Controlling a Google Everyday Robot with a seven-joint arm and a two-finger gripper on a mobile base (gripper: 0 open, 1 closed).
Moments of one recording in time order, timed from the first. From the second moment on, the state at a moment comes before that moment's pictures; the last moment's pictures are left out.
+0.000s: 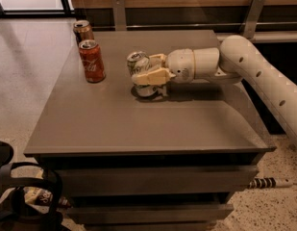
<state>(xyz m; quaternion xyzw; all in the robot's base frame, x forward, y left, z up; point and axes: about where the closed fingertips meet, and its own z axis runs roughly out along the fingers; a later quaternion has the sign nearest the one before) 0.630 0.007 0.879 -0.50 0.56 0.46 0.47</state>
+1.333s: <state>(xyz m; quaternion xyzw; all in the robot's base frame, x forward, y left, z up) 0.631 0.008 0.867 -0.48 0.58 0.46 0.47</state>
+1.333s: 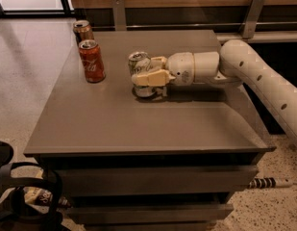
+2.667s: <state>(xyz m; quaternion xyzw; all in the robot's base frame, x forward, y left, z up) 0.630 0.011 0.871 -0.48 0.58 0.47 0.47</state>
